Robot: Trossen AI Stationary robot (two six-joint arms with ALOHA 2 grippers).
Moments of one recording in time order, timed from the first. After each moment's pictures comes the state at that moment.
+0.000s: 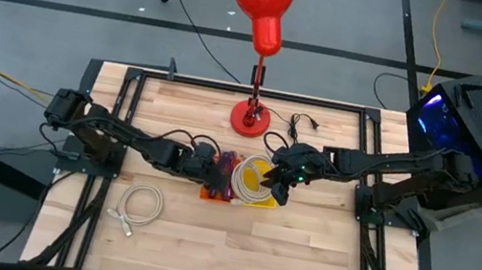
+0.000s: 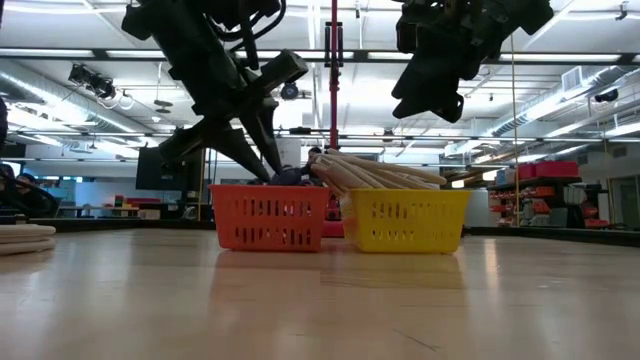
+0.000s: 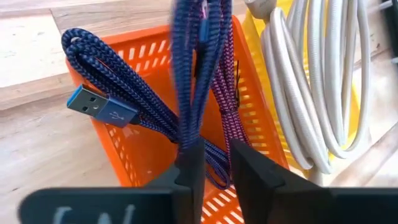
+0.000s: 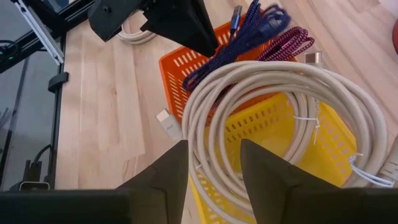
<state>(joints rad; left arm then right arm) -0.16 1.59 0.94 -0.28 -0.31 -1.34 0.02 1.35 0.90 -0.28 -0.10 0.45</state>
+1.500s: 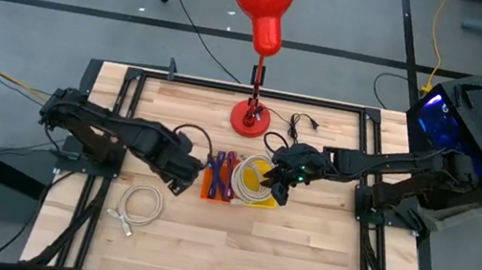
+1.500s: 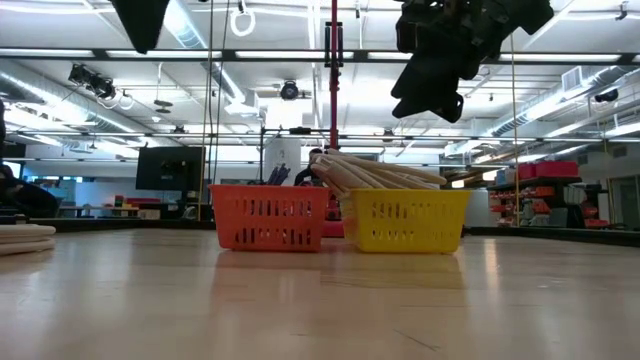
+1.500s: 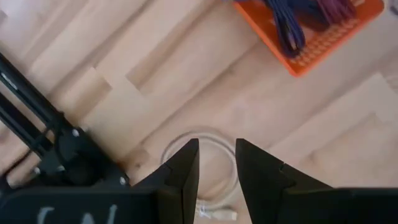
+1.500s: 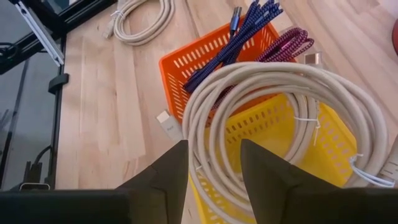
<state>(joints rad) -0.28 1.56 1.59 -1.57 -0.16 -1.11 0.03 1.35 0.90 -0.28 -0.09 0.46</state>
